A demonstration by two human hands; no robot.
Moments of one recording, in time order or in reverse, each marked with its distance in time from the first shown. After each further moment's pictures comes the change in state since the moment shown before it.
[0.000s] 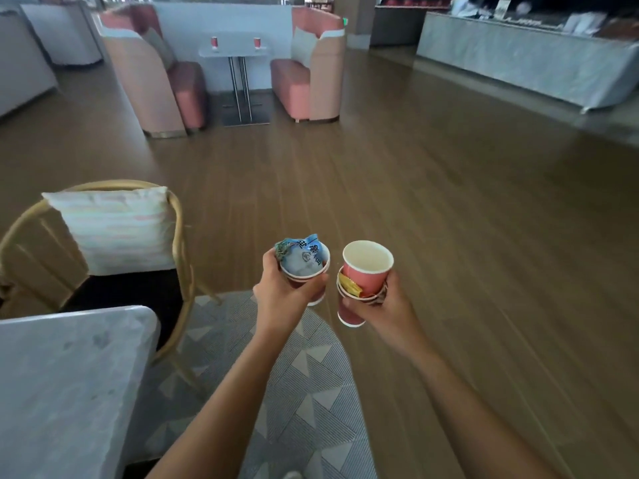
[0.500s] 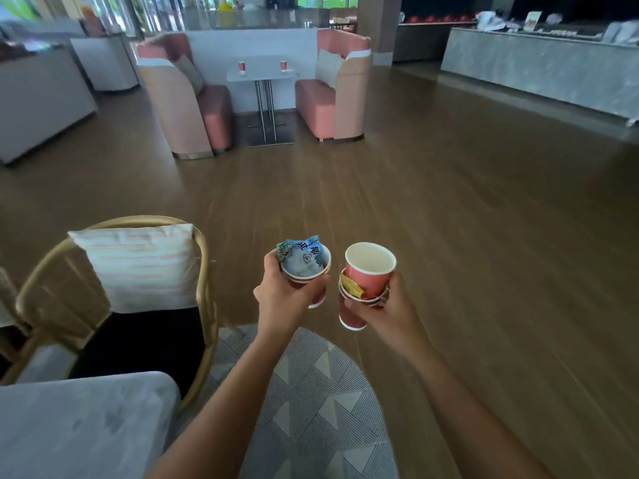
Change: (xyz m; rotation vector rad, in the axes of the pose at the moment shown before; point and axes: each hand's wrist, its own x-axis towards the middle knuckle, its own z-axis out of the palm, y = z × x) left_hand 0.165 -0.013 -0.034 0.068 0.097 0.029; right_hand 0.152 -0.026 0.078 0.051 -0.009 -0.079
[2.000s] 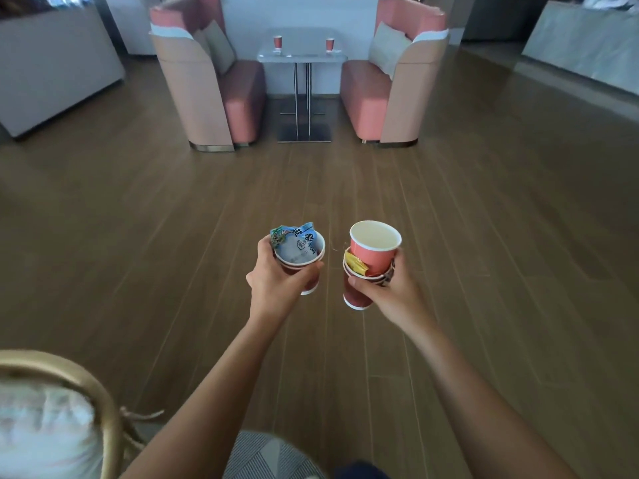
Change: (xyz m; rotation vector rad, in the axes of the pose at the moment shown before) left_hand 0.619 -0.080 0.149 -0.004 0.102 -0.081; right_hand 0.669 0.071 0.098 -0.055 -0.180 0.027
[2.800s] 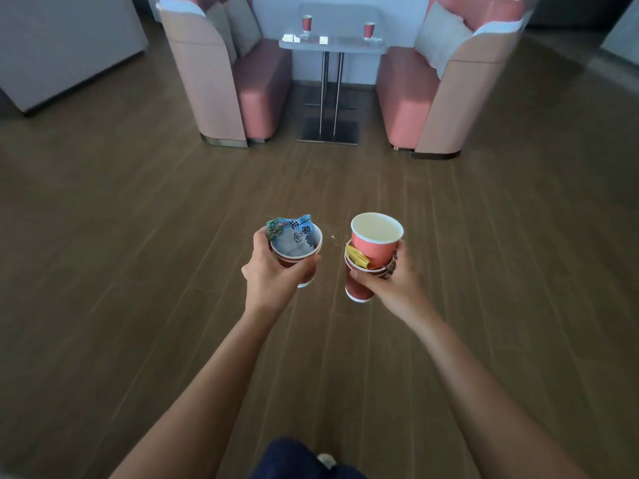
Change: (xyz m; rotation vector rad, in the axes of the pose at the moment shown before) left_hand 0.355 -0.004 0.125 0.033 0.136 -0.082; right_hand 0.413 0.034 -0.002 -0.059 -0.107 0.007
